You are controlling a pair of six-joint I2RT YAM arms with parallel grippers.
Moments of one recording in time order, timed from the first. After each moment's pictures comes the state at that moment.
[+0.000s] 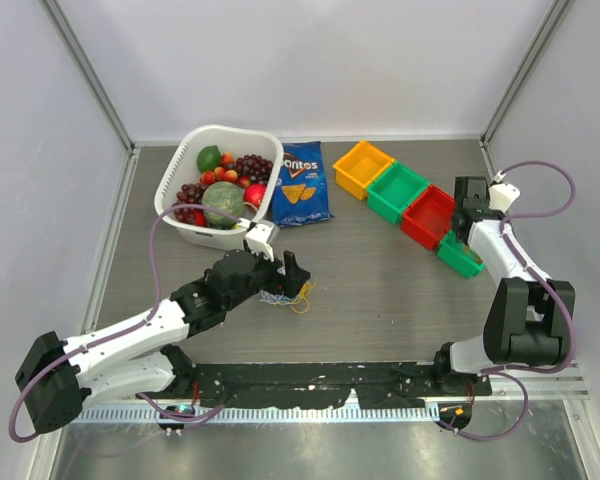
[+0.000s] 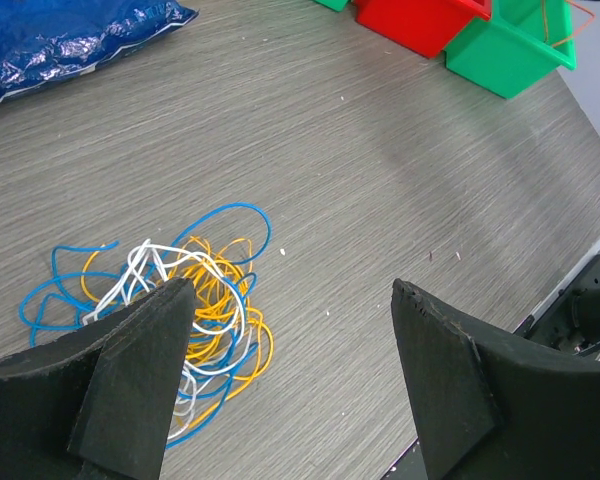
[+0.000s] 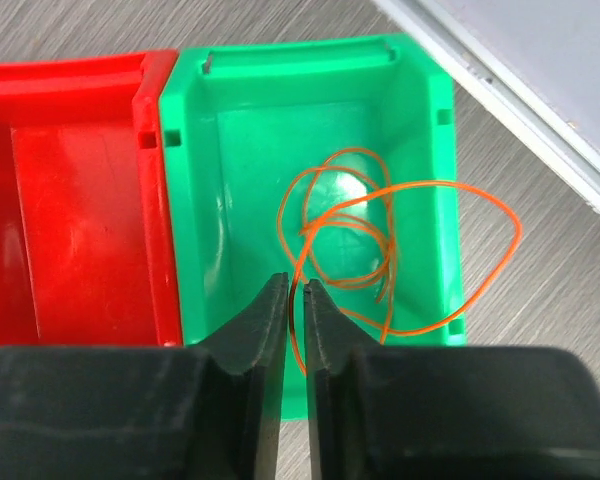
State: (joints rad) left arm -0.91 0.99 0.59 0.06 -0.14 -0.46; right arm -0.08 1.42 0.96 -0.45 0.58 0.59
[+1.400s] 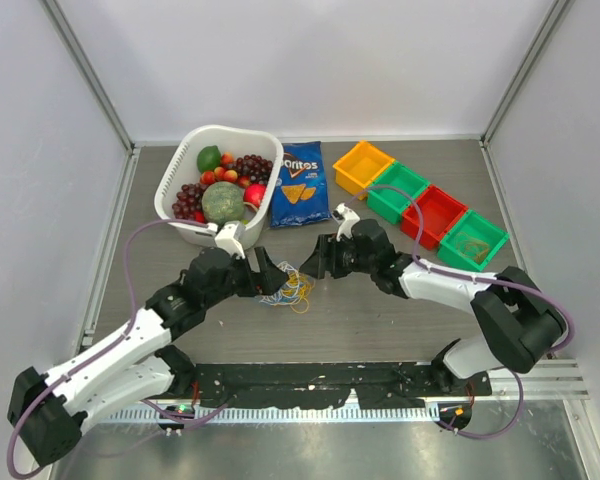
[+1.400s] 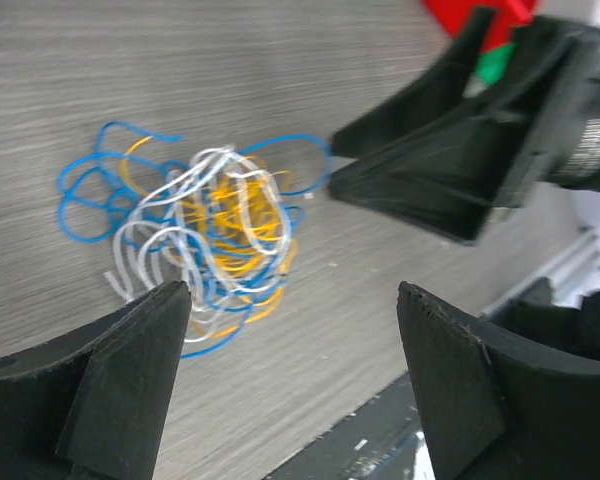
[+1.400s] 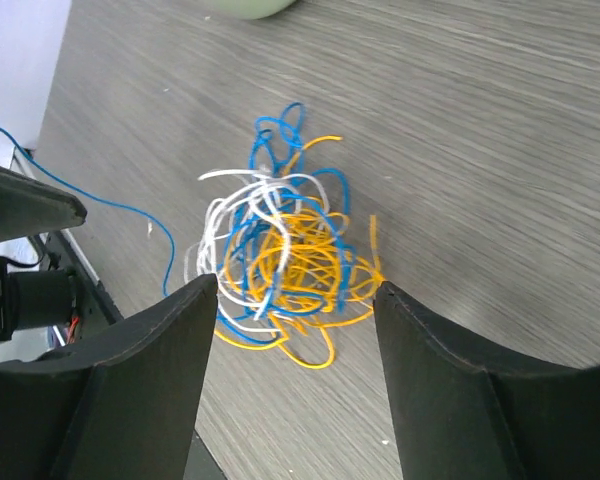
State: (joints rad) left arm -0.73 0.86 0.55 -0.20 -0.03 -0.71; right arm 0.66 1.45 0.67 0.24 -0.32 0.58
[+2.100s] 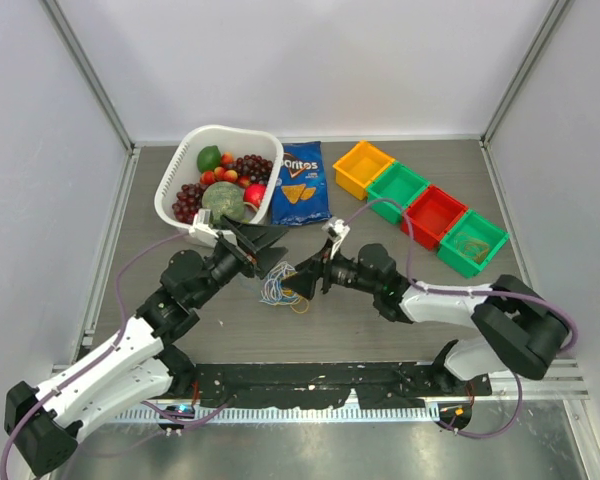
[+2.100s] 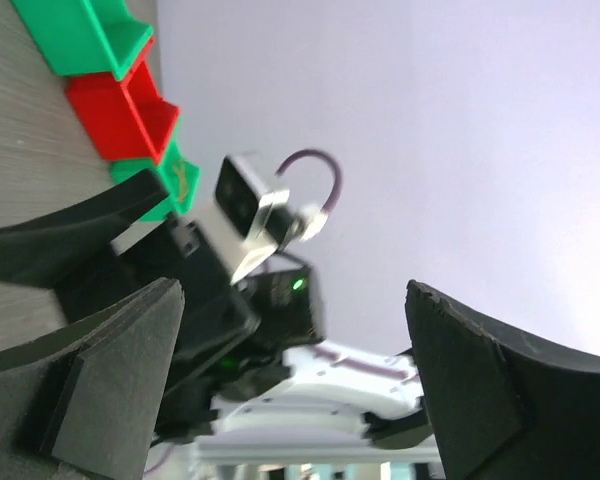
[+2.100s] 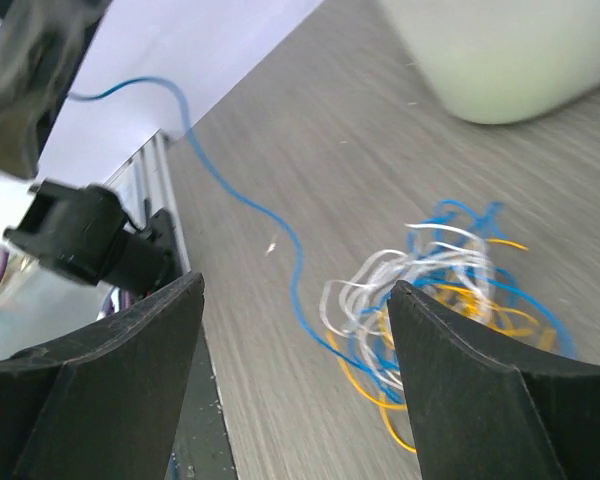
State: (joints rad) left arm -0.72 0.74 0.54 0.22 0.03 -1.43; right arm 0.78 1.36 0.48 0.76 -0.38 0.54
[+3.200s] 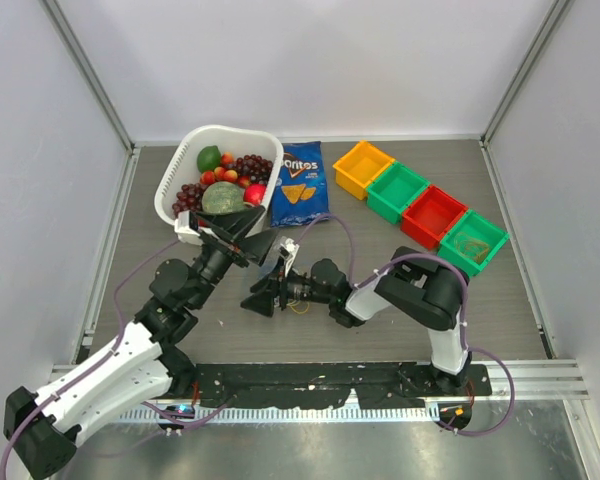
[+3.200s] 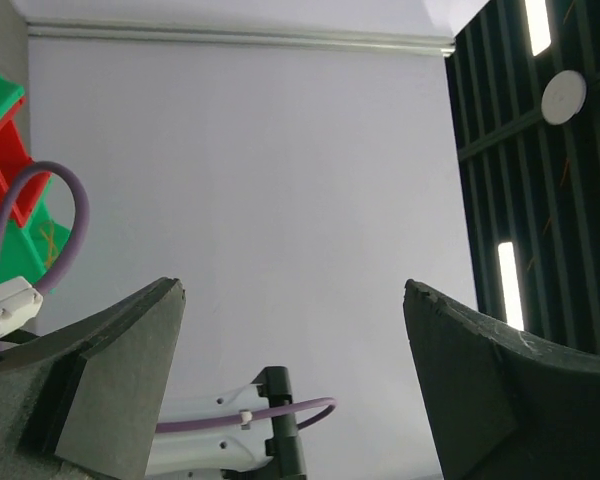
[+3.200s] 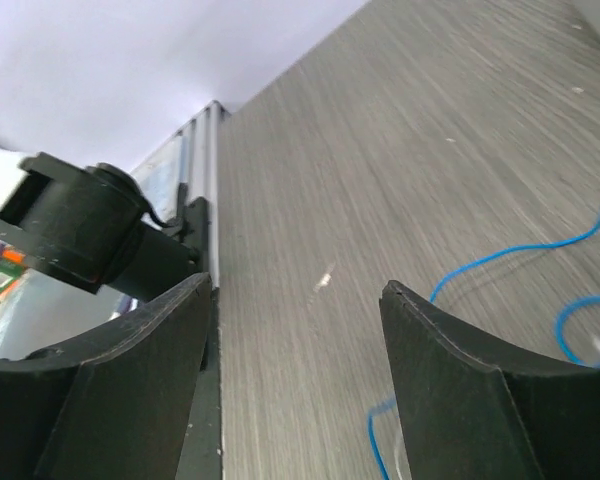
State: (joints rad) left arm -0.72 0.70 0.49 0.44 -0.16 -1.71; right arm 1.01 1.97 0.71 1.28 -0.42 0.60
